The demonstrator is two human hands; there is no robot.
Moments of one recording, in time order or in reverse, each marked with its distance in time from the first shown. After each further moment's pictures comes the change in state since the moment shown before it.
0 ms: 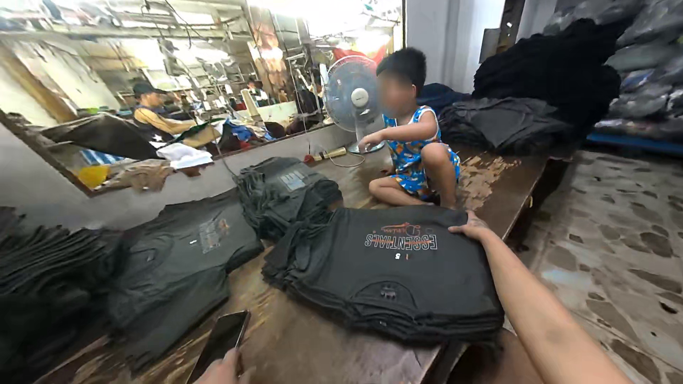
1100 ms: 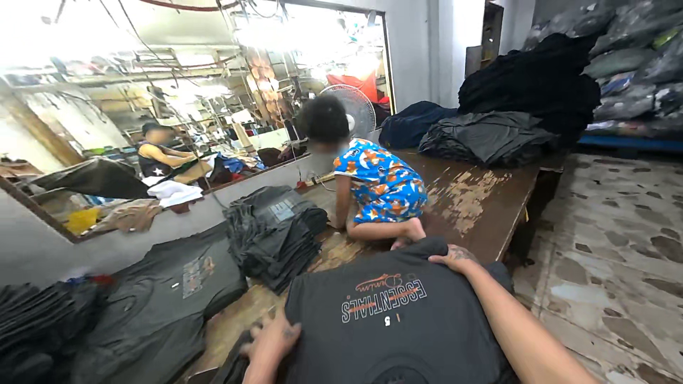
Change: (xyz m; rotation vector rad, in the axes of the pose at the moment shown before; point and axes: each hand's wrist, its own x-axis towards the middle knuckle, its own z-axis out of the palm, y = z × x) left_hand 0.104 0.144 -0.017 -0.208 0.118 0.002; right_hand 0.003 -0.004 -0.004 -0.143 -0.136 -0.068
